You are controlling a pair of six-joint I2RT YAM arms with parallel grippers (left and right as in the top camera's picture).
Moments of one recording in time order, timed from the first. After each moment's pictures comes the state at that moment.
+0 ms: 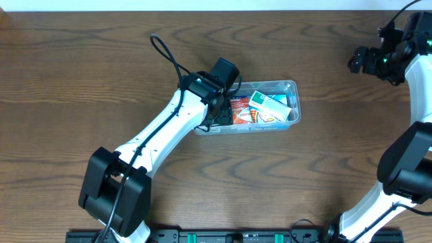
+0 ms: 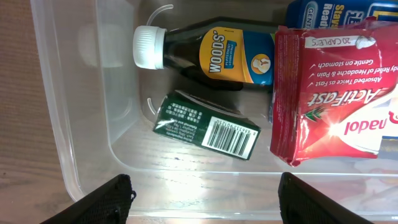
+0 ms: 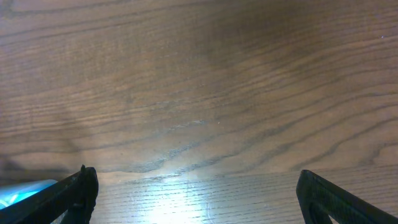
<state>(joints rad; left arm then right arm) -0.58 1.80 1.43 -1.03 -0.05 -0.67 -0.32 1.98 1.71 -0.88 -0.21 -0.06</state>
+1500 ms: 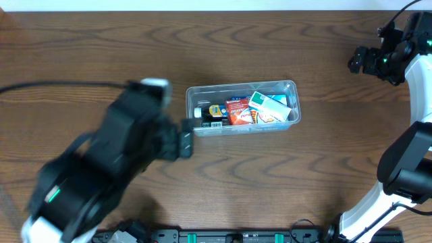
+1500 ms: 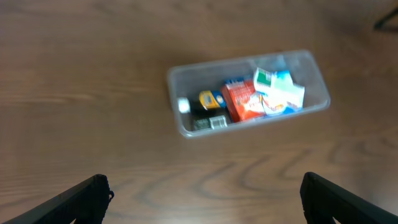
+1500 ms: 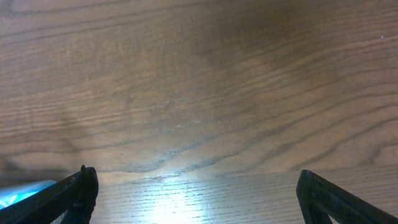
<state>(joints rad) -0.57 1.03 1.55 -1.31 -0.17 -0.41 -0.32 1.98 1.71 -0.88 -0.21 -0.06</state>
